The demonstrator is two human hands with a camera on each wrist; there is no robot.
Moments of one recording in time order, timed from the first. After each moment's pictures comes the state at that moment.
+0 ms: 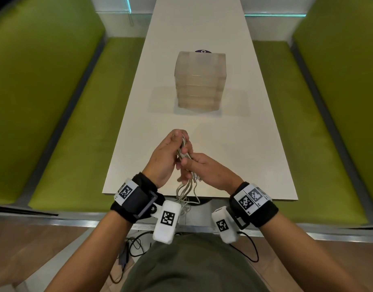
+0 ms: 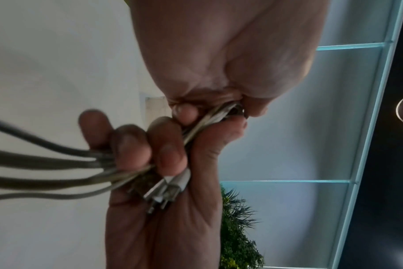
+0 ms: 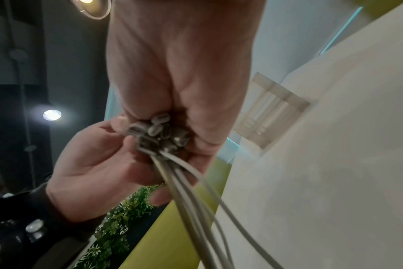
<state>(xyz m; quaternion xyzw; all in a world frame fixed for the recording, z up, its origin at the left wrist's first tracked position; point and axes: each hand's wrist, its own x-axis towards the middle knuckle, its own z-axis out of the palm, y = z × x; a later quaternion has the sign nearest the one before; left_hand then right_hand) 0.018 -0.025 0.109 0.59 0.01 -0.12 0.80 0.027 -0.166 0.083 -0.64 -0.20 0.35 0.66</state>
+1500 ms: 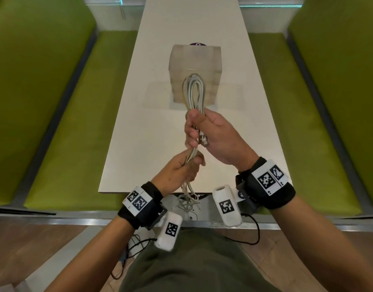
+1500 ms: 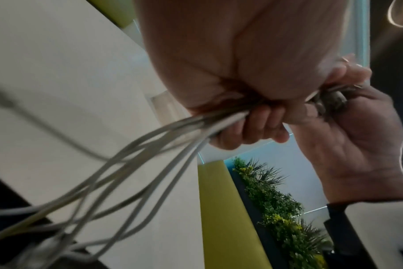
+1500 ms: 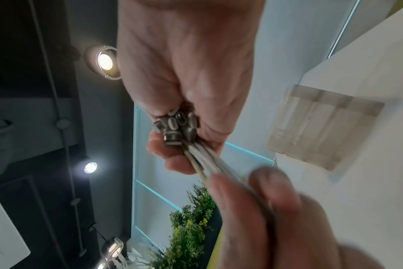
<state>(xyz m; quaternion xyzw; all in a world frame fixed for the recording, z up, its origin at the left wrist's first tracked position) -0.001 -0.039 0.074 0.67 -0.11 -0.18 0.71 0.046 -0.175 0.159 -0.59 -0.17 0.22 0.76</state>
